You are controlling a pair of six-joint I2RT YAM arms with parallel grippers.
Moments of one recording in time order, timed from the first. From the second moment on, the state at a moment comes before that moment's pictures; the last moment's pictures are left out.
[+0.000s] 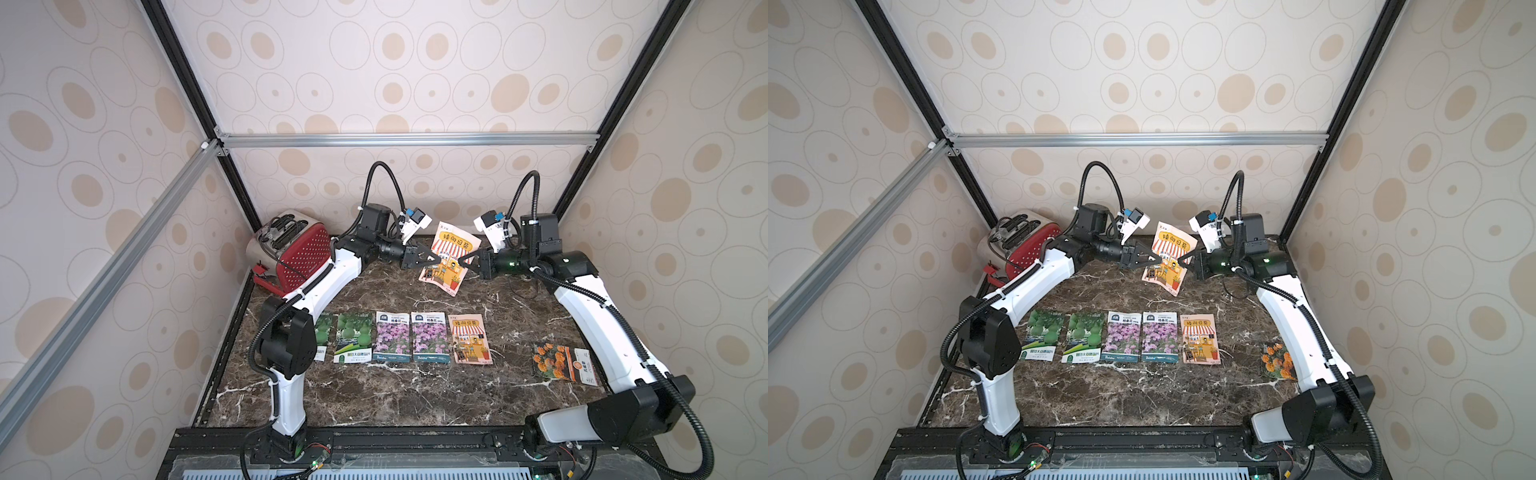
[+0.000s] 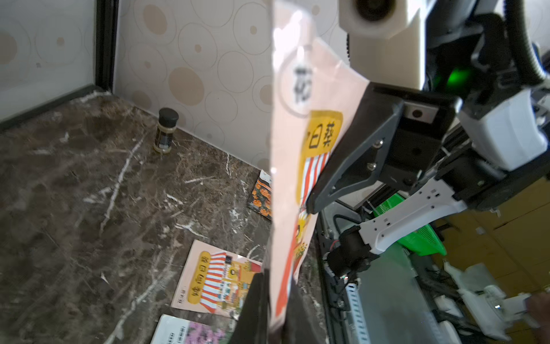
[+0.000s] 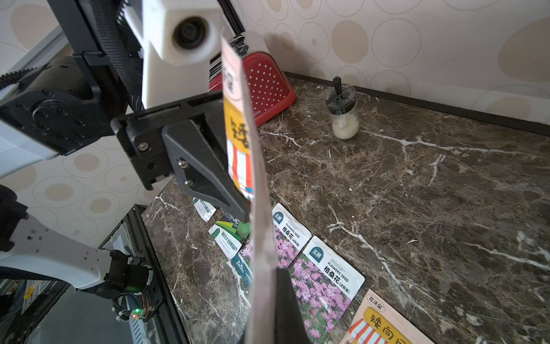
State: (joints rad) left arm -0.49 1.94 1.80 -0.38 1.12 -0.03; right arm 0.21 1.41 1.51 -0.76 -0.68 0.03
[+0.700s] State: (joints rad) left arm -0.74 2.06 1.63 0.05 0.49 -0.65; right arm 0.18 1.08 1.42 -0.85 0.11 0.19
